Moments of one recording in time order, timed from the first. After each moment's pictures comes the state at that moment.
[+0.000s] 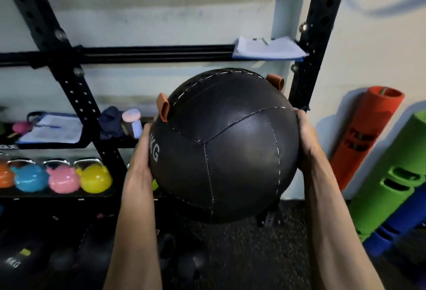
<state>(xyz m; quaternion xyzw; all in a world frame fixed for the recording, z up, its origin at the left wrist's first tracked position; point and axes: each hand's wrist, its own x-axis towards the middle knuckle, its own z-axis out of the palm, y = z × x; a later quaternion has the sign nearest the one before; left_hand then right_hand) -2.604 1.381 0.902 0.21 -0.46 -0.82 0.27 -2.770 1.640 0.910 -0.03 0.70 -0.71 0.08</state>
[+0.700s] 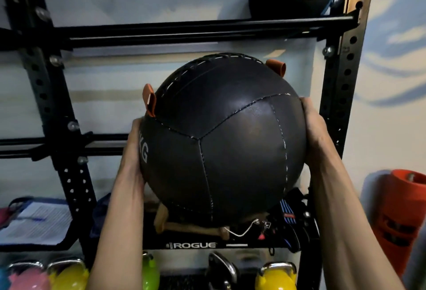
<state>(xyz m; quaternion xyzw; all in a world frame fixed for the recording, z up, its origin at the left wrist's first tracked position) -2.719 1.230 1.074 0.09 -0.55 -0.74 0.38 -2.879 1.509 1.106 -0.12 0.61 -0.78 -0.03</state>
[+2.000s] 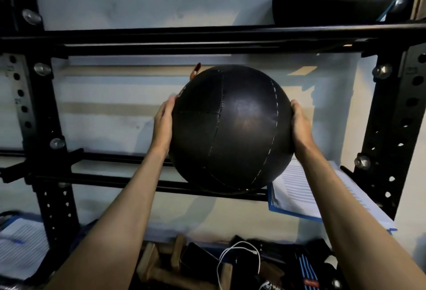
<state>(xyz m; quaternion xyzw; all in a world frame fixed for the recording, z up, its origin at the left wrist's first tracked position) -2.943 1.139 1.132 0.05 -0.64 -0.61 0.47 -3.103 1.401 1.139 -0.22 0.62 -0.75 -0.07</state>
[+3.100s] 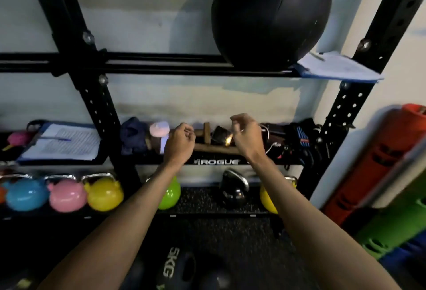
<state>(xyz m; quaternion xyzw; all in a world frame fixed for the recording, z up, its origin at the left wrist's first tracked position) -2.699 1.117 0.846 0.22 -0.85 -0.37 0.29 -2.772 1.301 0.880 -0.23 0.81 -0.52 -0.09</state>
